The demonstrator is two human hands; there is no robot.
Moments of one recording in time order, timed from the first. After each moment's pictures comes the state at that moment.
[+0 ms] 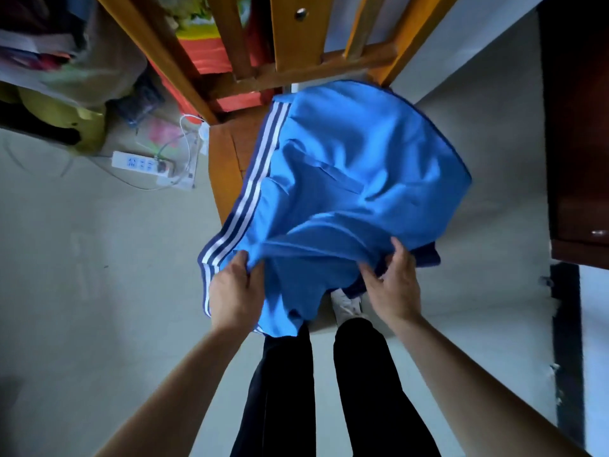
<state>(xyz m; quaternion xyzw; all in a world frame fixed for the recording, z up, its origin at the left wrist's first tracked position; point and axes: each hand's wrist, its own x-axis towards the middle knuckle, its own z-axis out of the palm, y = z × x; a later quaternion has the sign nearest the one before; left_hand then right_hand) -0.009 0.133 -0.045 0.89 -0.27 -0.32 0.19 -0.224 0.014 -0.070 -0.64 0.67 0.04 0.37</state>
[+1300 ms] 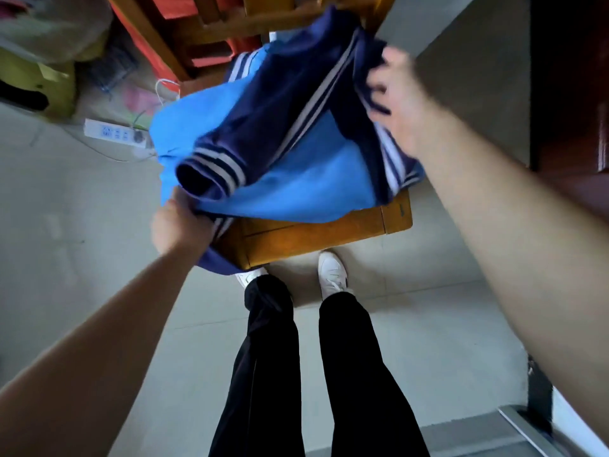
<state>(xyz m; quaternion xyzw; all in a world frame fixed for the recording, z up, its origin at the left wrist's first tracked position) 0.039 0.123 -0.084 0.94 -0.19 -0.27 0.09 -0.135 -0.161 -0.007 -0.49 0.59 -0.11 0.63</state>
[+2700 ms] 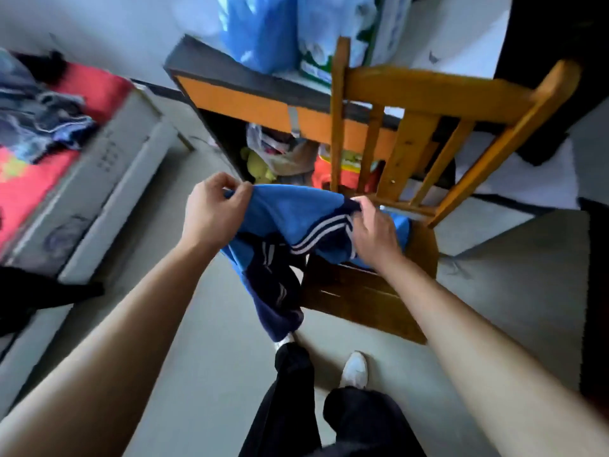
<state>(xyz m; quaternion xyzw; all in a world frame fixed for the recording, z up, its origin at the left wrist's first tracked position) 0.040 0.174 0.316 0.93 -0.07 -0.06 0.36 -0.088 -0.031 0.225 -0.86 0.26 -0.06 0.43</state>
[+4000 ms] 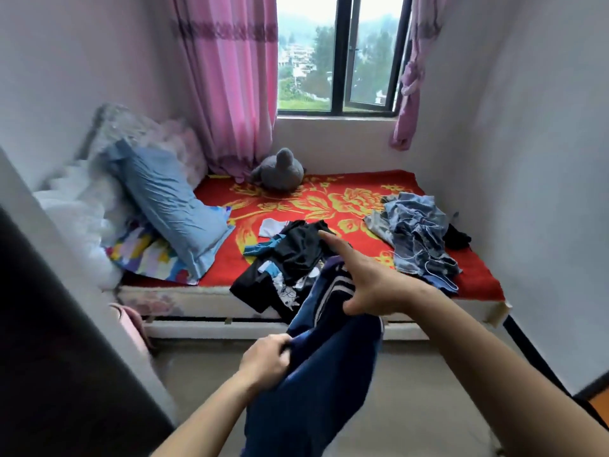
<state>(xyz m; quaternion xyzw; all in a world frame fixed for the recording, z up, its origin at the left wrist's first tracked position) -0.023 0.784 0.407 0.91 0.27 0.02 0.30 0.140 0.625 0.581 -0.81 -0.52 0.19 0.21</state>
